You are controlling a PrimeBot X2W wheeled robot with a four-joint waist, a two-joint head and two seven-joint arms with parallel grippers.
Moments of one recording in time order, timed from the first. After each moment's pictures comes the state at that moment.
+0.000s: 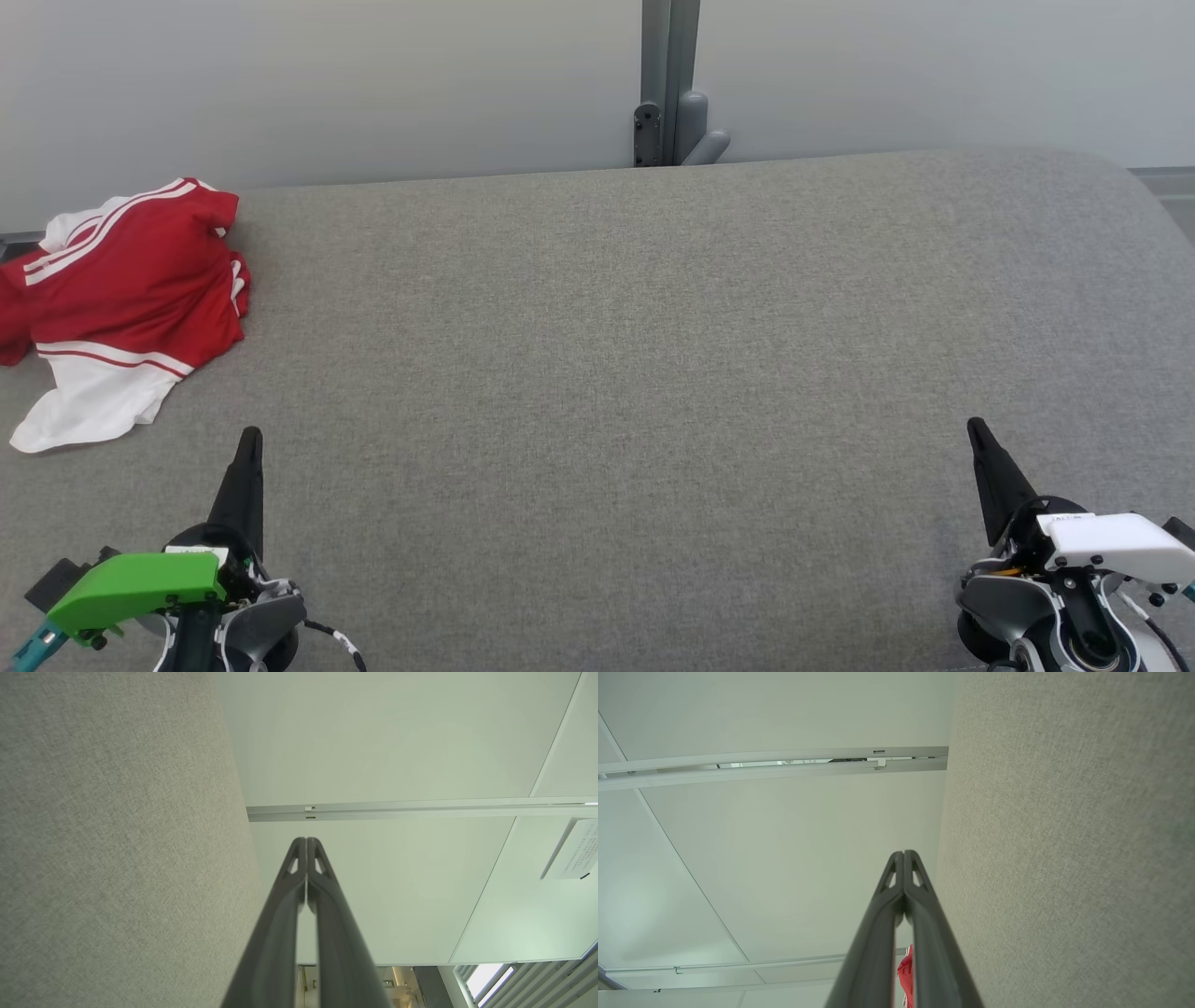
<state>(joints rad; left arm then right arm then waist) -0.12 0.05 0.12 0.26 -1.61 -0.13 0.15 -0.07 -0.05 -0.10 0.21 1.62 0.13 0.08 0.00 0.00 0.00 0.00</state>
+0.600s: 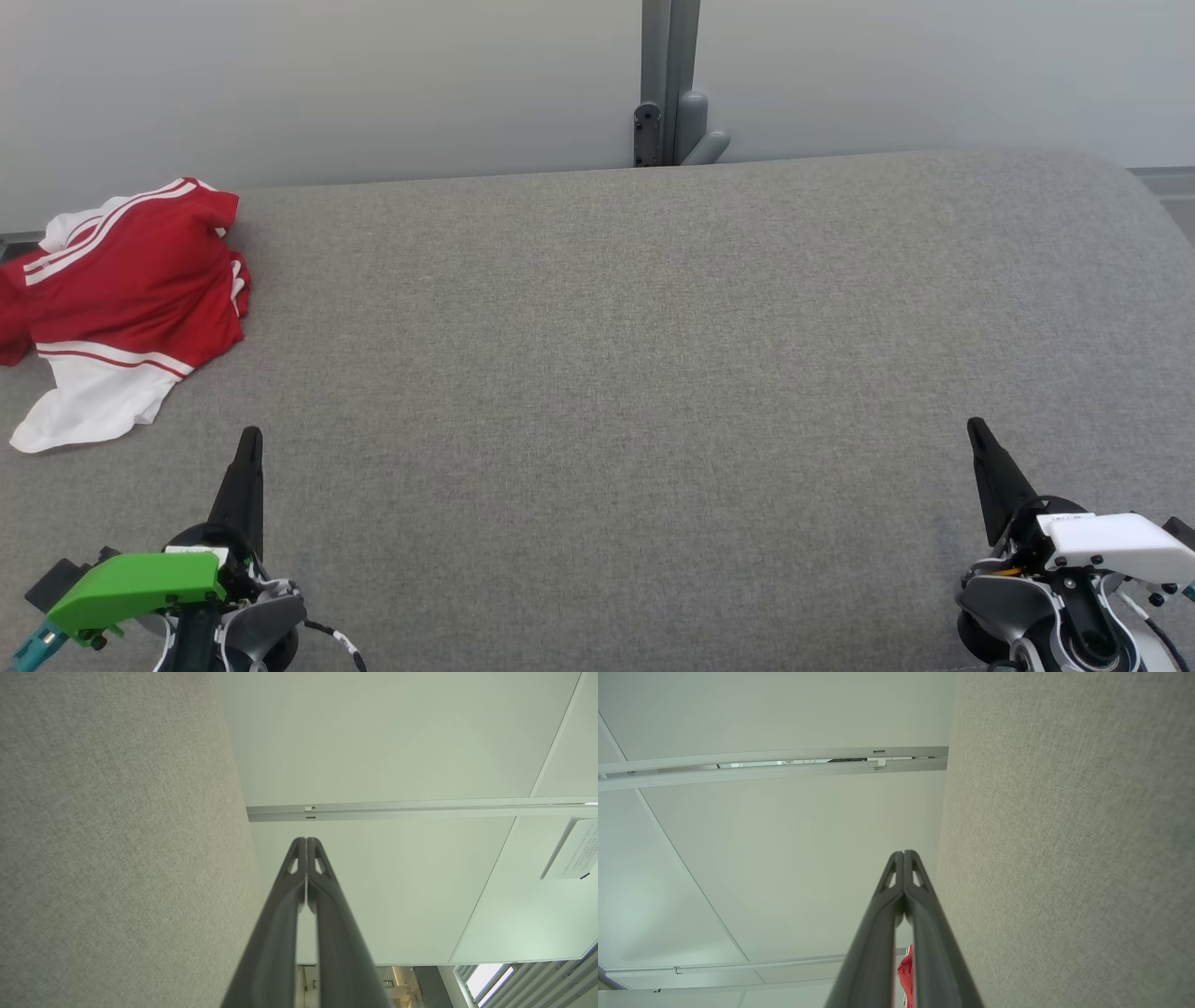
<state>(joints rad) -0.12 0.05 0.12 0.26 -1.61 -0.13 0.15 -0.07 -0.05 -0.10 0.21 1.62 0.13 0.08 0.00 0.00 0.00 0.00</state>
